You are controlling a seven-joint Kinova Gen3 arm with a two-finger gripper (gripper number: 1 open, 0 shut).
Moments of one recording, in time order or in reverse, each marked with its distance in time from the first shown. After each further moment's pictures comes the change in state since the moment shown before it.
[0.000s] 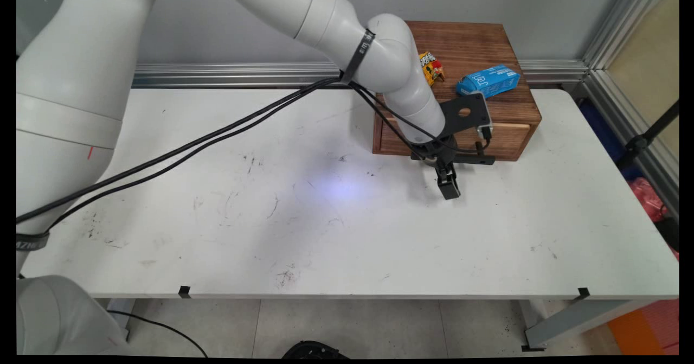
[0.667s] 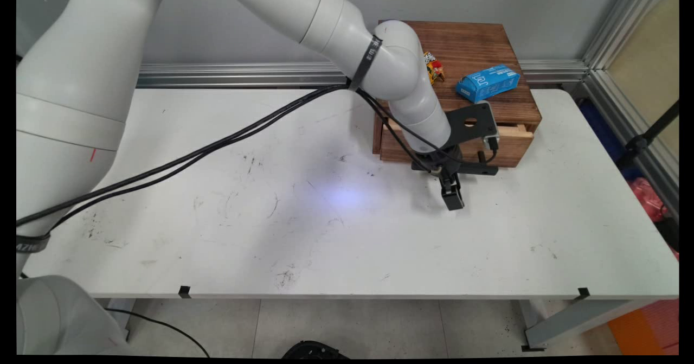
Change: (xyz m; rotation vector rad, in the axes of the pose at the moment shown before) arm 0.006 0.019 0.002 -0.031 -0.010 0.005
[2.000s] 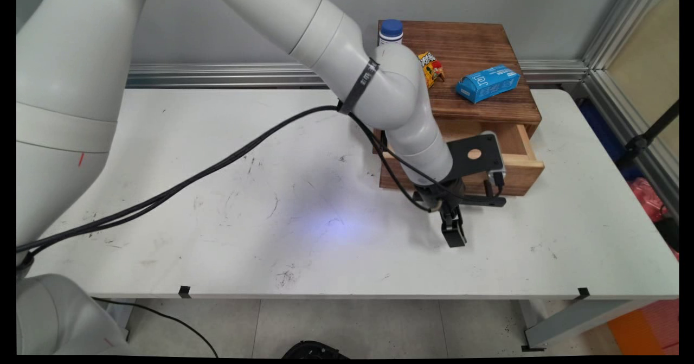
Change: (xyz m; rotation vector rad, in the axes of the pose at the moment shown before) arm -0.004 0.066 -0.009 -0.072 -0.009 0.010
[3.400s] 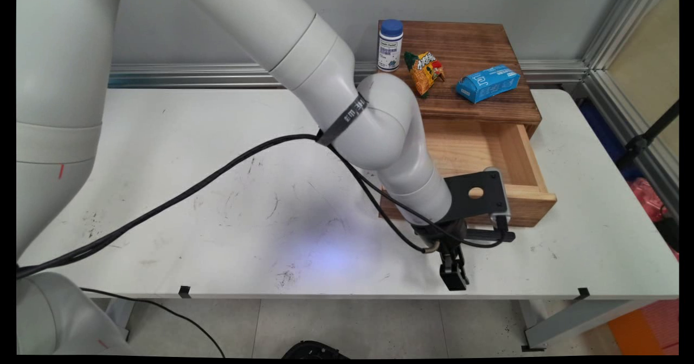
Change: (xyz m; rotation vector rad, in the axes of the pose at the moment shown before) arm -0.006 0.071 -0.011 -0.050 0.023 0.028
